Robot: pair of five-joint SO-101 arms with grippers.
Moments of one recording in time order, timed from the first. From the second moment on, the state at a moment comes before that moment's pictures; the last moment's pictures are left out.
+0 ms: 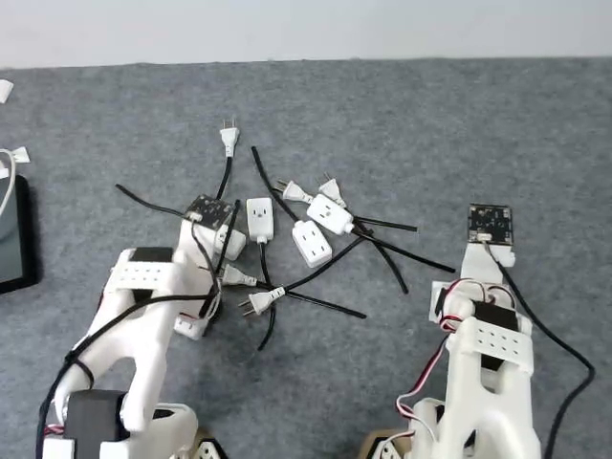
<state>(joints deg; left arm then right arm) -1.7 -12.2 50.5 62.4 -14.1 14.8 -38.1 69.6 38.9 10.8</state>
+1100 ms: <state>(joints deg) 3.5 -11.6 53.9 61.2 3.3 -26.9 -20.4 49.4 41.8 -11.6</state>
